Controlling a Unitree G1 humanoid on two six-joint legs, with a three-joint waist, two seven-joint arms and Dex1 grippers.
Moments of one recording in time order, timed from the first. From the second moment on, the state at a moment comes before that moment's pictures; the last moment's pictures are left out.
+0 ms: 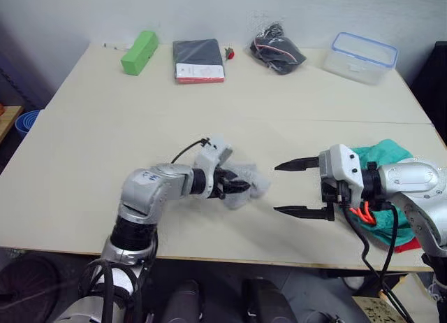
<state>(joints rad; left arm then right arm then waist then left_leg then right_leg) -0.69 0.27 -0.06 -0.27 -0.41 1.34 -0.56 -0.37 -0.89 0.00 -0.41 0.48 0.45 1.17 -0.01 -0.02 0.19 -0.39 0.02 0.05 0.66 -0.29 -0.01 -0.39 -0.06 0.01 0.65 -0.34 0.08</state>
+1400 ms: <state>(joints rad) -1.03 0.62 -0.32 1.02 0.22 -0.61 -1.05 -0.54 -0.57 0.39 0.17 -0.23 -0.49 0.98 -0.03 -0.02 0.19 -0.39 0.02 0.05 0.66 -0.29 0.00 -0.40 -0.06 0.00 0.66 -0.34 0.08</state>
